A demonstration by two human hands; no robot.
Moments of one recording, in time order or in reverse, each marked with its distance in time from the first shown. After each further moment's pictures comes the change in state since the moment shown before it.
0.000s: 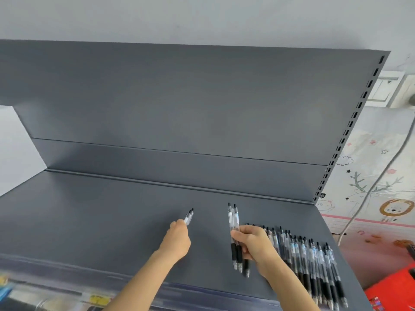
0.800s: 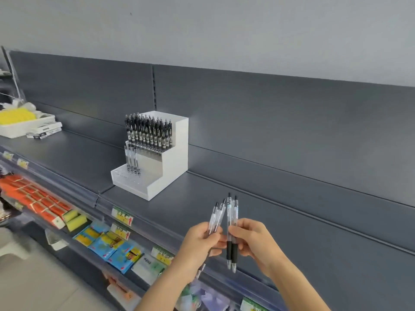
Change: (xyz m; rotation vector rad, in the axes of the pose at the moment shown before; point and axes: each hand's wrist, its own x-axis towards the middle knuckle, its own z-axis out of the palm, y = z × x) left_hand -0.103 -0.291 -0.213 -1.174 0.133 0.009; right_hand -0.055 -0.101 0.392 -0.071 -0.410 -0.195
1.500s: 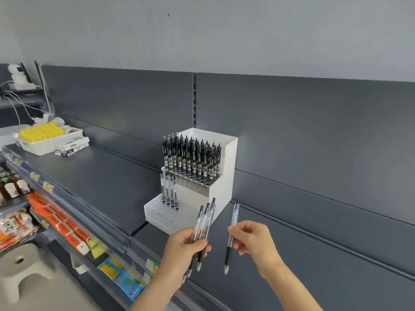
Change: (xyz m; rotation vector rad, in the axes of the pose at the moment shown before) left_hand 0.126 0.024 -0.192 0.001 0.279 0.016; right_hand 0.185 -0.038 0.134 -0.047 0.066 -0.069
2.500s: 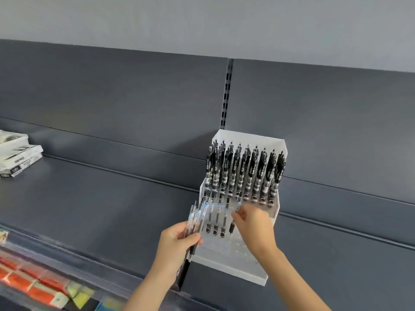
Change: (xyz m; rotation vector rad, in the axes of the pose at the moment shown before) left_hand 0.172 0.005 -0.171 0.020 -0.214 0.060; right_hand 0.133 -0.025 0.175 -0.770 0.453 -0.142
